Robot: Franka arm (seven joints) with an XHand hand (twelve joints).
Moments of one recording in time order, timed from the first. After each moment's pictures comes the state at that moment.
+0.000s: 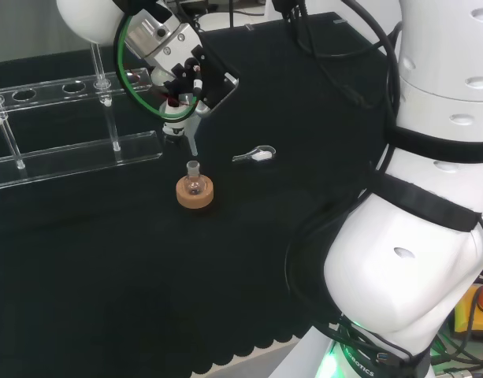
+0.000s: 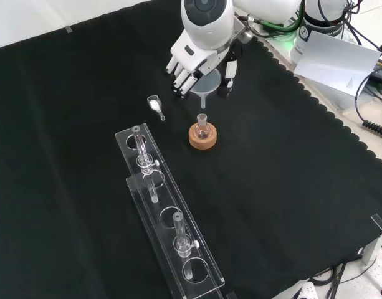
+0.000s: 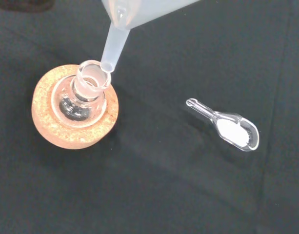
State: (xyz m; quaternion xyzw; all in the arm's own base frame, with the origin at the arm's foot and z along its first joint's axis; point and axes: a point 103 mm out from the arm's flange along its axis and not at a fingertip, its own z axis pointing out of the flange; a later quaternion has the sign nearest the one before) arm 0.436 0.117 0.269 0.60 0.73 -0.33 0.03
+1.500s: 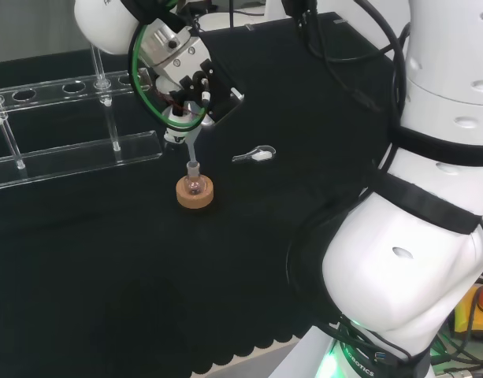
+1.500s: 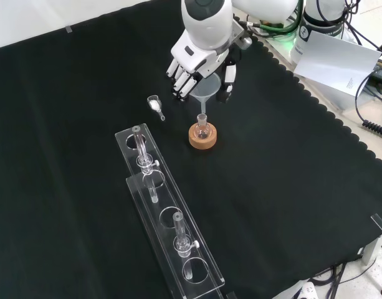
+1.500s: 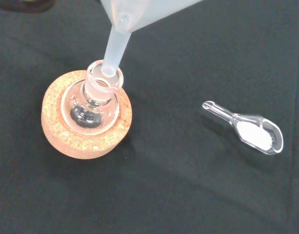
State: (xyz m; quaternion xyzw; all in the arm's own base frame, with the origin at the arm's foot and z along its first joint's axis) arm 0.433 0.112 0.249 0.61 0.74 -0.29 0.02
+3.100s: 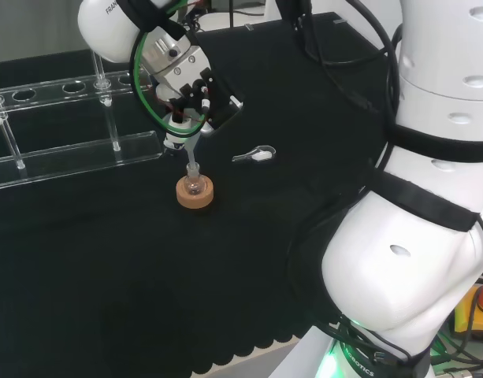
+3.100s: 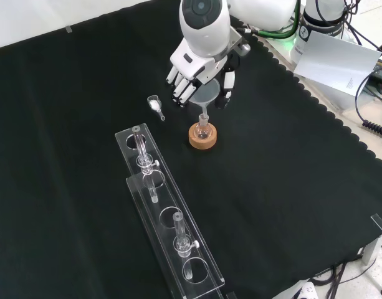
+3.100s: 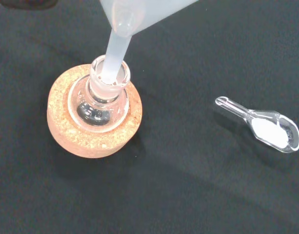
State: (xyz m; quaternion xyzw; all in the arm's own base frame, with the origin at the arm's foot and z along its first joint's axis) arm 0.436 0.113 0.233 0.61 0.74 -0.29 0.01
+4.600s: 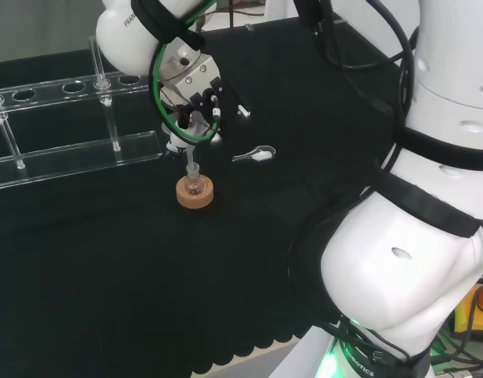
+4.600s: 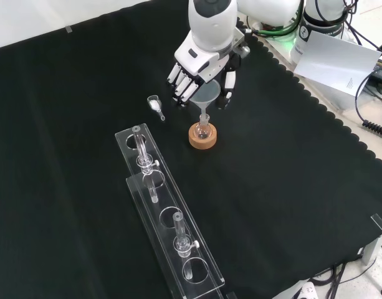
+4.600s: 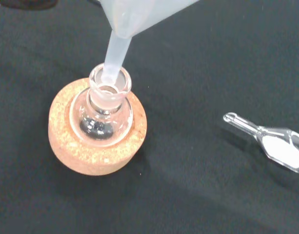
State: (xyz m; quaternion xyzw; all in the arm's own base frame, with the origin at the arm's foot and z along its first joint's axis) arm 0.432 0.106 0.221 0.61 0.76 -0.24 0.03
